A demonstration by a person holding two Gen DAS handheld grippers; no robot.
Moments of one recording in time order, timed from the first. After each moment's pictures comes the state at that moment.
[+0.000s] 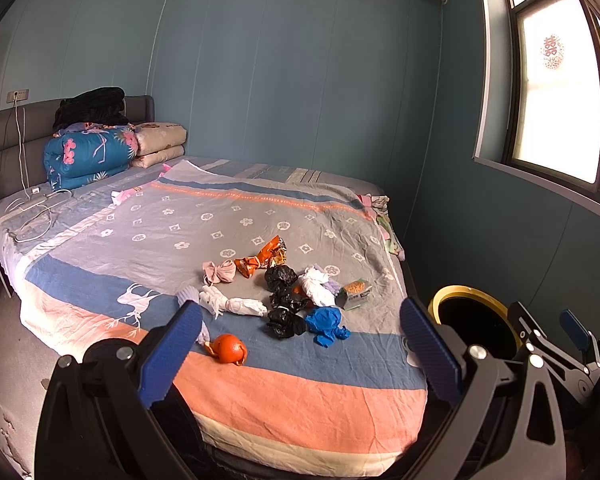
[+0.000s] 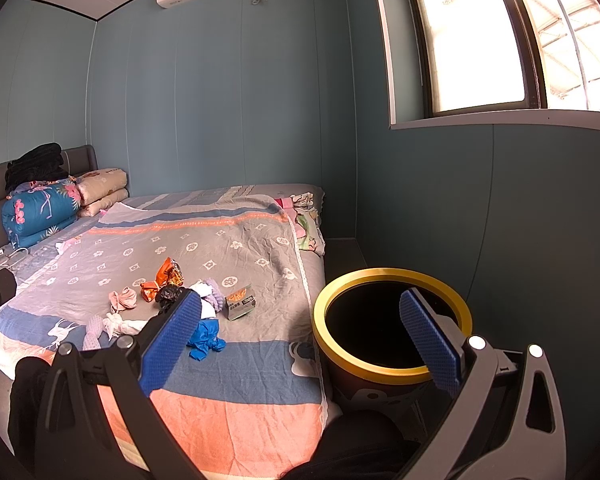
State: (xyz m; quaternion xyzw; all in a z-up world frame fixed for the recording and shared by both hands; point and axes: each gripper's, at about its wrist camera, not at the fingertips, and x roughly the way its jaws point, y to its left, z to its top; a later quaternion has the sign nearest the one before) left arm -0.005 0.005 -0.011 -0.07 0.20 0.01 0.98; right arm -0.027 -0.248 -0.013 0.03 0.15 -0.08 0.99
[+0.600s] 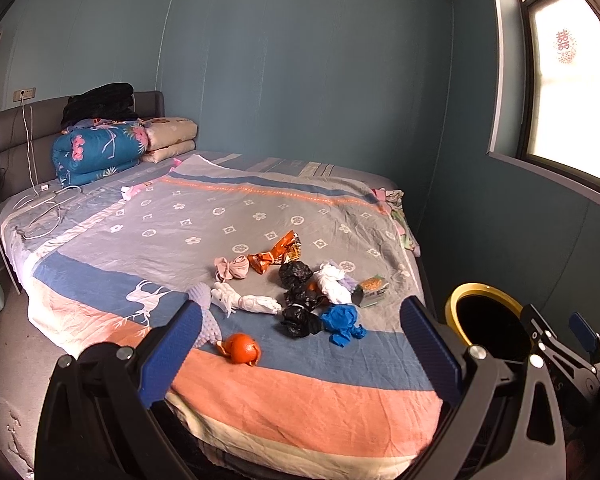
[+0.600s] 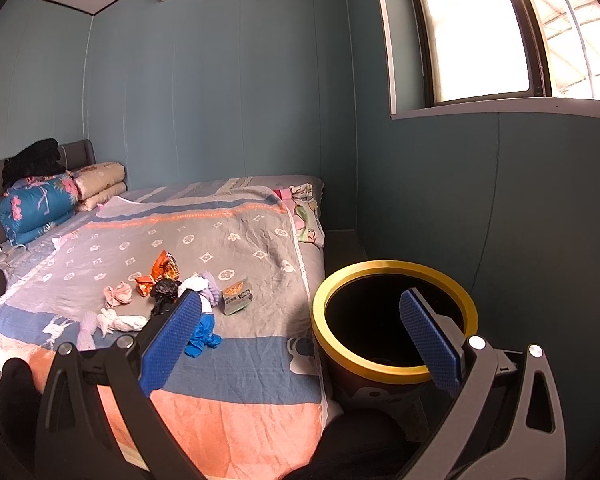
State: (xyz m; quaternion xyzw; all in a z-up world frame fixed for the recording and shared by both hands) left arm 0.012 0.013 -0.009 -0.07 0.22 0.03 0.97; right arm -0.003 -0.253 -0.021 0.03 0.17 -0.08 0.98
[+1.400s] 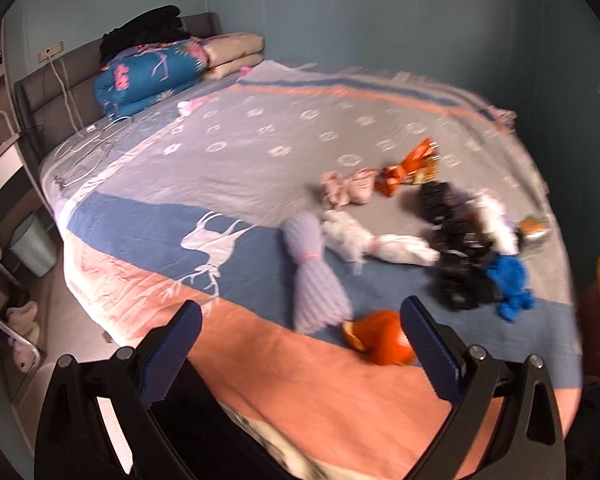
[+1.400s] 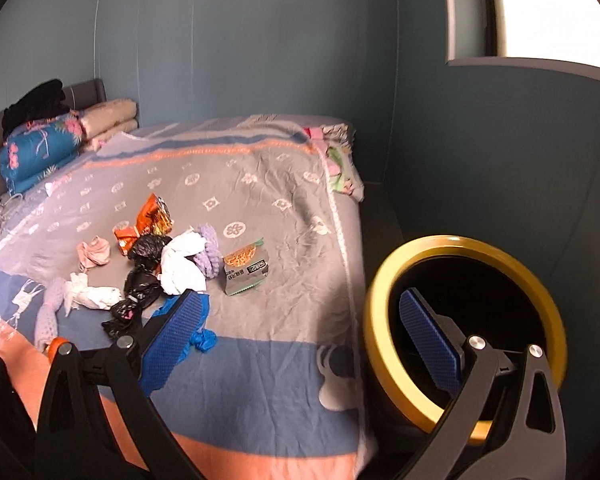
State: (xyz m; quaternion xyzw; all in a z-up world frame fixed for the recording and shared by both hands) left arm 0.160 0.137 -0.125 -0.04 0.39 0.17 0.90; right arm 0.172 -0.232 -0.091 0.00 0.28 -0.03 0.96
